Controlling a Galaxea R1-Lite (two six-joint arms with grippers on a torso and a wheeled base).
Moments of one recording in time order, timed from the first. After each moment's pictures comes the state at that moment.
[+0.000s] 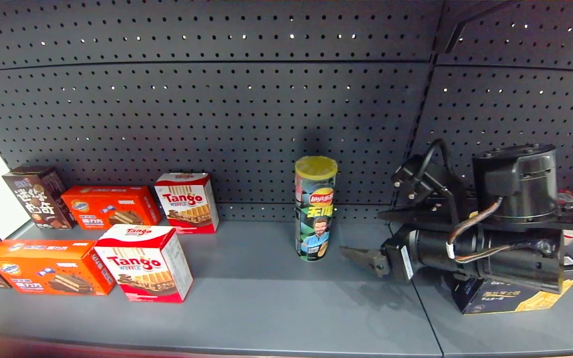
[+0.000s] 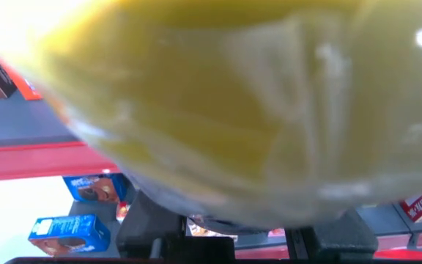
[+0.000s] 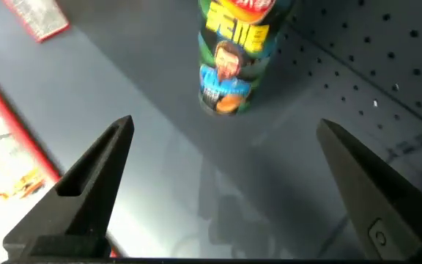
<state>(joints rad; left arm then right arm) 0.11 0.10 -0.03 -0.01 -0.22 0.00 0.68 1.59 -0.88 -0.35 0.04 -0.13</state>
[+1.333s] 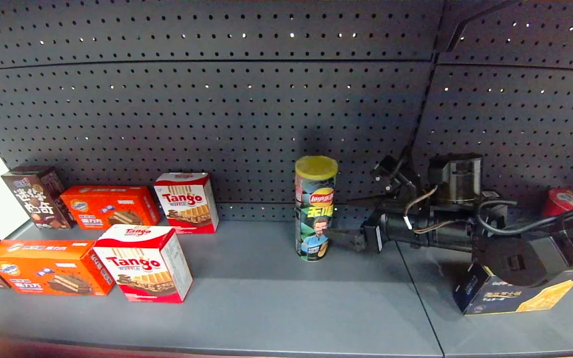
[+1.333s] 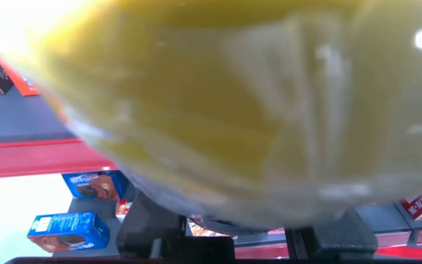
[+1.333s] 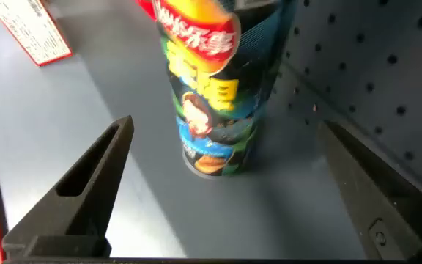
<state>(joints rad) 0.11 0.10 -0.03 -0.01 -0.22 0.00 0.50 1.87 -0.98 -0.62 0.44 -0.20</state>
